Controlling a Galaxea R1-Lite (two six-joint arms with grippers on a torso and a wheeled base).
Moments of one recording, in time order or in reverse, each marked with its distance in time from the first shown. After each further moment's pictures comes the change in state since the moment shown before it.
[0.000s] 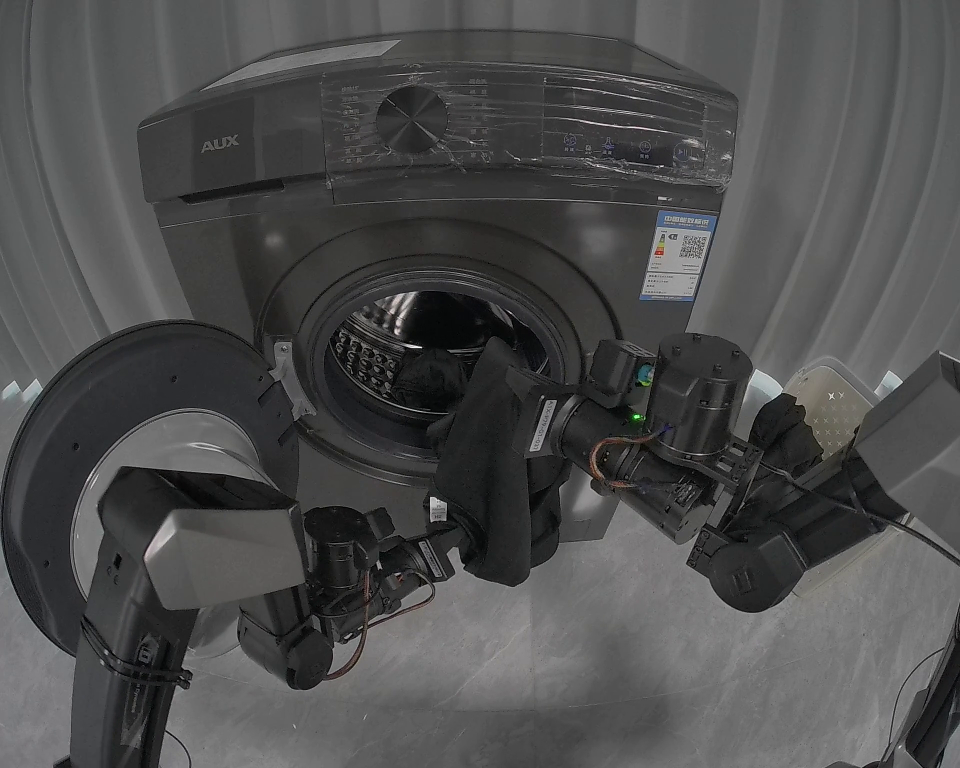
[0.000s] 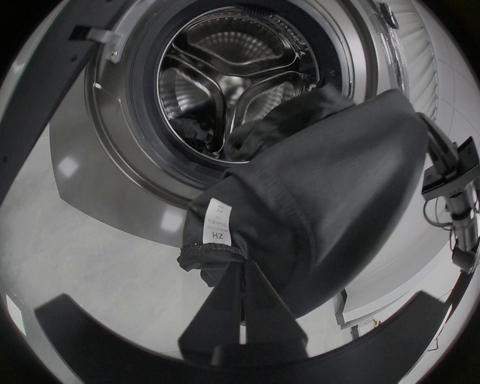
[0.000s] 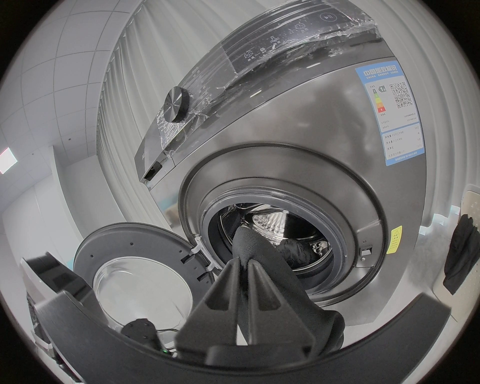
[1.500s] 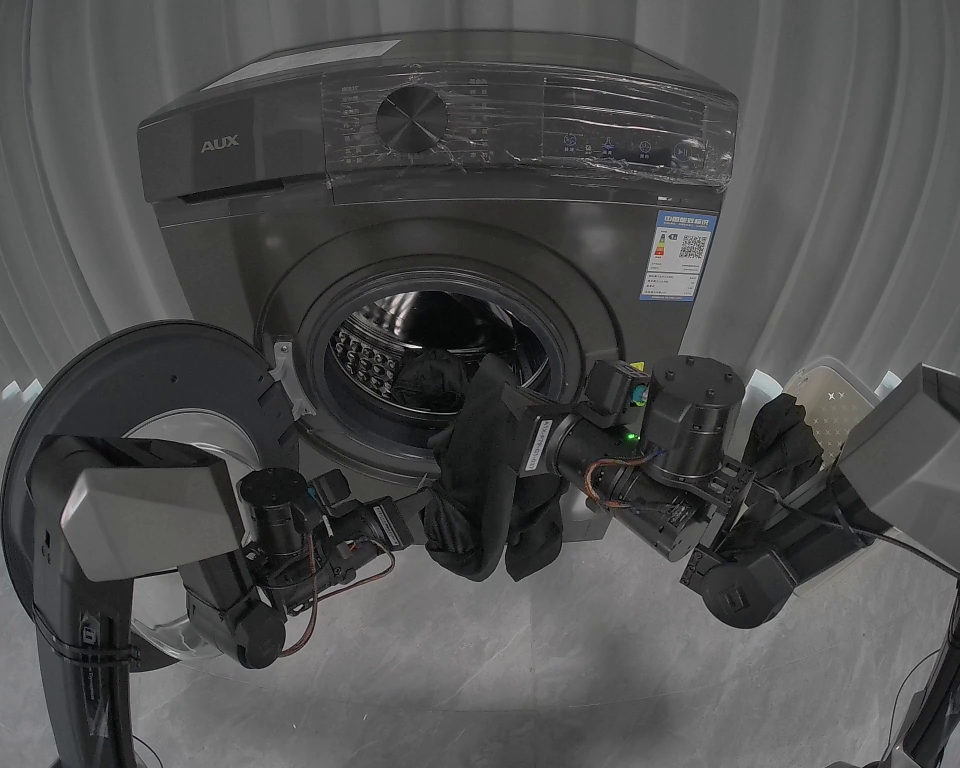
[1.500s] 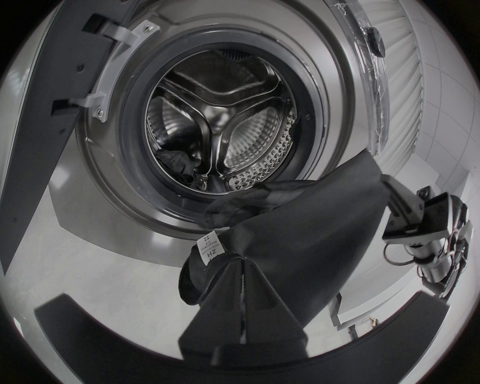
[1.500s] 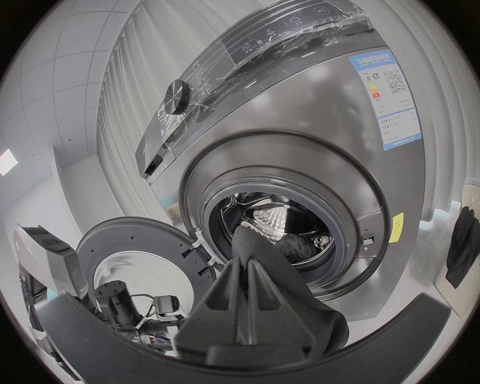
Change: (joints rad) left arm 0.092 -0.170 0.105 -0.019 -0.118 0.032; right arm 0.011 0.024 0.040 -0.056 -0.003 0.011
